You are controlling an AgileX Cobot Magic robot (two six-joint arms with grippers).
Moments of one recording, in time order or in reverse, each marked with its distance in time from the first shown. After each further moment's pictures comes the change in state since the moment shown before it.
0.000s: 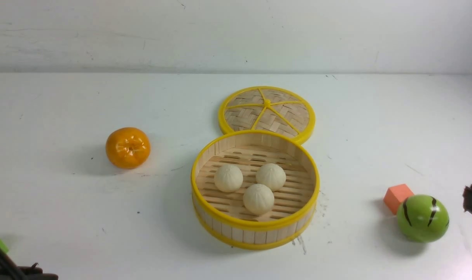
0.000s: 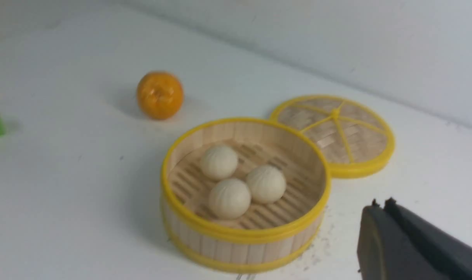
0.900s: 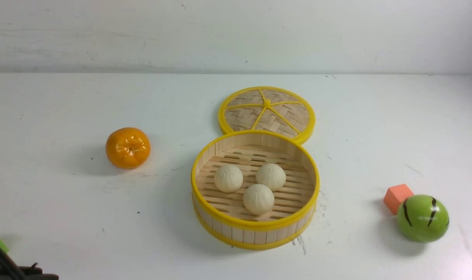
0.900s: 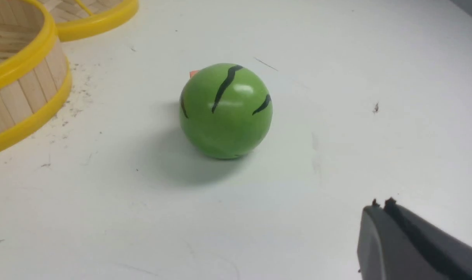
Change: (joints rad) right arm -0.508 -0.420 0.409 -0.239 0.200 0.276; left arm 0.000 0.000 0.000 0.000 0.000 0.000
